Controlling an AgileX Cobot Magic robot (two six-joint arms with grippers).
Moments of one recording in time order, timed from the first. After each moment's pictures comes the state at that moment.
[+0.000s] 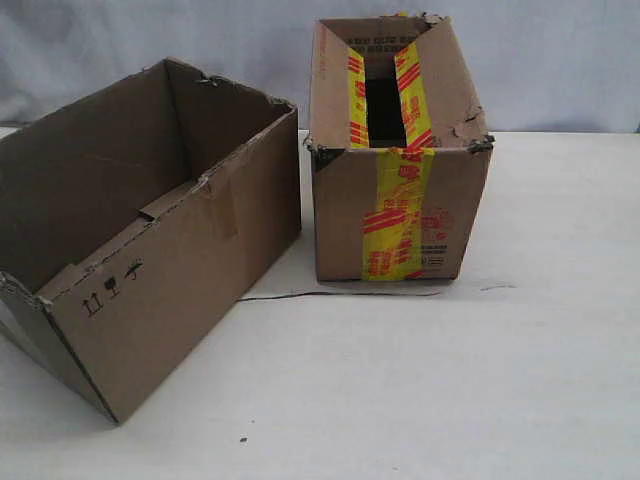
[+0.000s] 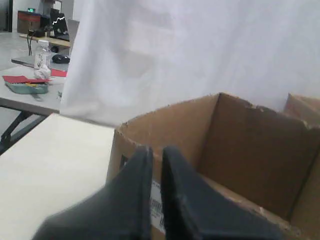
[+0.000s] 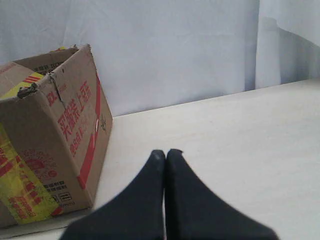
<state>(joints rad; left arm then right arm) 0.06 0.00 0.00 -0.33 0.08 0.13 0.04 0.00 -0.01 -0.02 0.20 0.18</state>
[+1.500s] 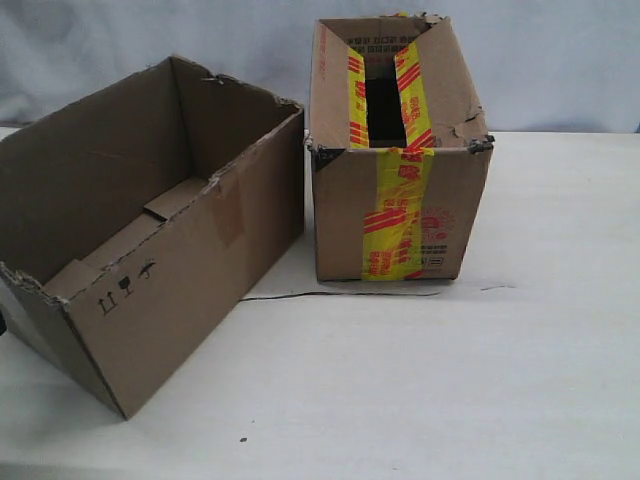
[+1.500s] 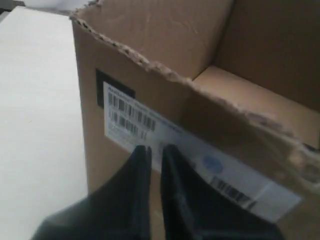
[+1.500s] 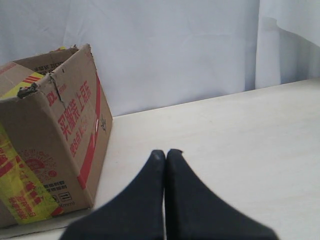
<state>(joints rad) 0.06 1.01 -0.08 0.29 -0.45 -0.33 0.04 0.00 -0.01 -0.02 0.20 0.18</state>
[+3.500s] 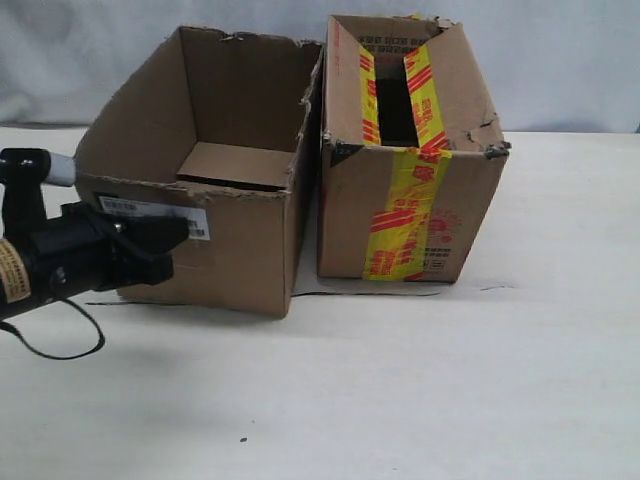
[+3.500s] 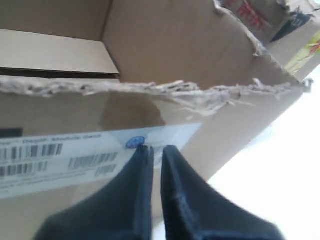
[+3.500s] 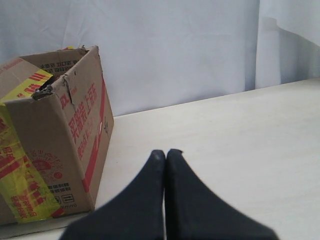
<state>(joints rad) -0.23 1.55 -0.43 0.70 -0.73 -0.74 0.04 0.00 -0.01 -0.02 0.20 0.18</state>
